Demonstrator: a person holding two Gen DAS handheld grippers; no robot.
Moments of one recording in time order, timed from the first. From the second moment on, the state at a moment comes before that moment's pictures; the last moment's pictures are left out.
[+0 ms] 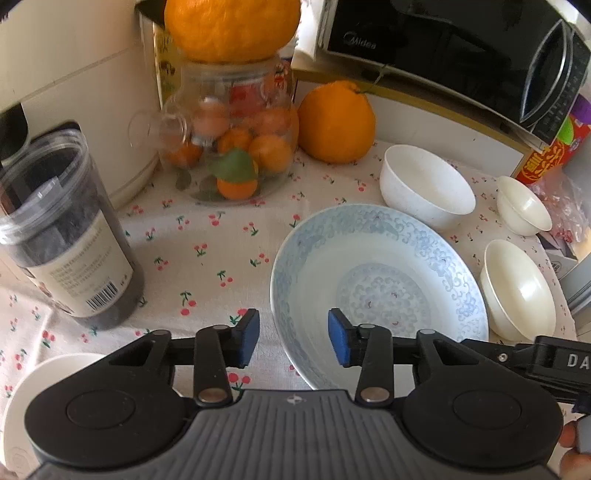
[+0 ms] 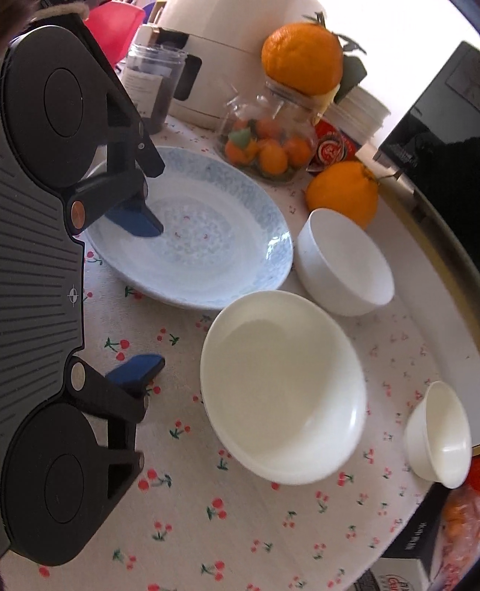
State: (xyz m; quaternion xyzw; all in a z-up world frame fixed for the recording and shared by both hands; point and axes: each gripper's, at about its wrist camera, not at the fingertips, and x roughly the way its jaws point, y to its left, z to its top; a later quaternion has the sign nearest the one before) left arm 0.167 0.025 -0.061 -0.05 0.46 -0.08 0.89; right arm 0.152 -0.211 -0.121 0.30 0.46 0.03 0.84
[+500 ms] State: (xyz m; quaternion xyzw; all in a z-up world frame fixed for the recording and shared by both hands) left arm 0.170 0.022 -0.071 -0.04 0.47 -0.08 0.88; right arm 0.161 -0.200 -0.125 0.29 0.45 0.02 0.84
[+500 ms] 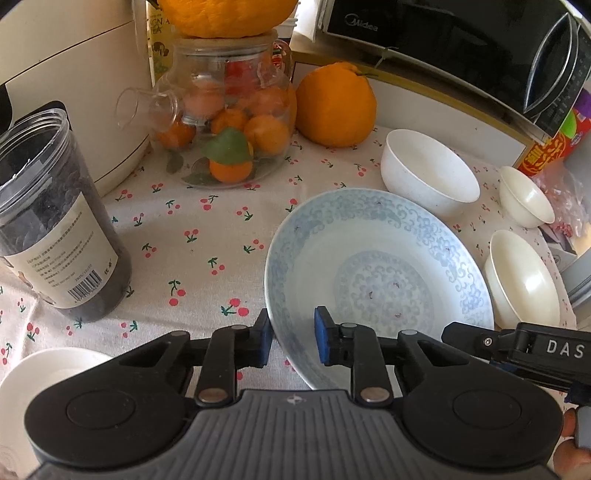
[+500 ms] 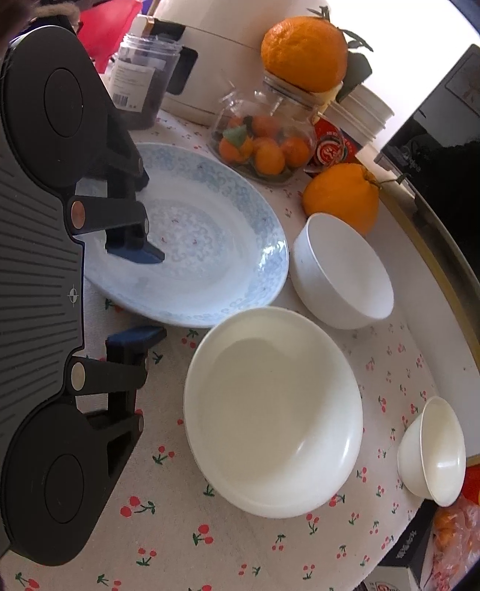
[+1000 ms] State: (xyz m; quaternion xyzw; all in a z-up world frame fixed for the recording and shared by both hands) left arm 0.153 0.006 -0.069 -0.01 0.48 -0.13 0.87; right arm 0.146 -0.215 -0.119 0.27 0.46 -0.03 0.85
